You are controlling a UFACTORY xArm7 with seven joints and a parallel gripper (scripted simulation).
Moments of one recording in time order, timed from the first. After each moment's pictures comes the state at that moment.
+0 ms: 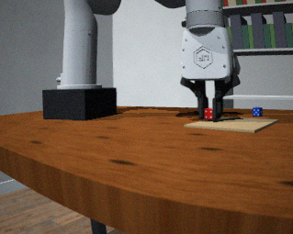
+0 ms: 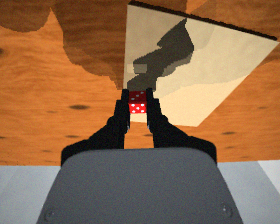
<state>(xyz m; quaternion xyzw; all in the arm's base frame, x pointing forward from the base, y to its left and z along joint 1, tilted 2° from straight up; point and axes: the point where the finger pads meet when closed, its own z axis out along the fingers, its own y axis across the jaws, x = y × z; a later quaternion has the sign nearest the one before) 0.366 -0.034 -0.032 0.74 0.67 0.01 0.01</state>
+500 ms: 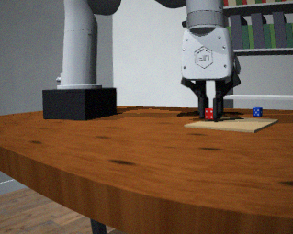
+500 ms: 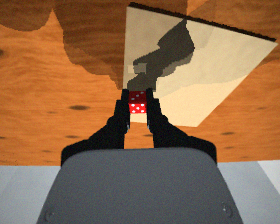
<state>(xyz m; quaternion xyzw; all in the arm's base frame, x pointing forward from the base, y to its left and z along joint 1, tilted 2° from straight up) 0.366 -0.033 -0.032 0.74 0.67 0.01 0.01</state>
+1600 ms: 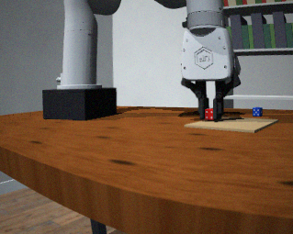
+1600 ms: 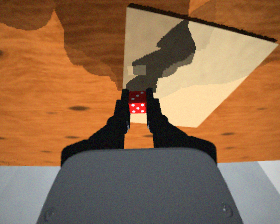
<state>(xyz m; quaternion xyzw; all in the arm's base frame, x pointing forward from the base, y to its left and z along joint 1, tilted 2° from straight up) 0.367 -0.033 -0.033 0.74 0.67 0.01 0.01</state>
